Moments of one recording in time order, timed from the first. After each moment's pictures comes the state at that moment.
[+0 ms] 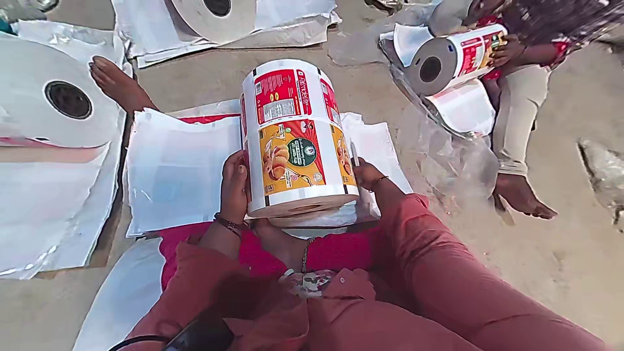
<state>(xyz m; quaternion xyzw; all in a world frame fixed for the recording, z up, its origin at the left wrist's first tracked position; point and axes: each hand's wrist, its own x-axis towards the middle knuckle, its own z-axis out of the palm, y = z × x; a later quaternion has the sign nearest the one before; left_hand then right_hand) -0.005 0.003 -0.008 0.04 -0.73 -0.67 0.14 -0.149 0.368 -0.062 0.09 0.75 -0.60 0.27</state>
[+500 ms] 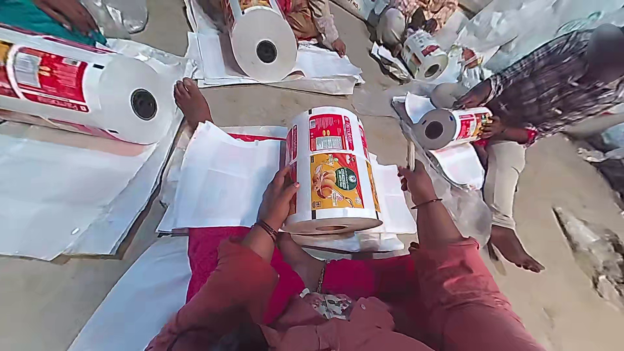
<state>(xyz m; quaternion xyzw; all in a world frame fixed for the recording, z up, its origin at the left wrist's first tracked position) -0.017 0.001 -0.008 0.09 -0.71 -0.69 0.08 -0.147 0.356 0.092 0.09 0.88 -0.47 0.01</state>
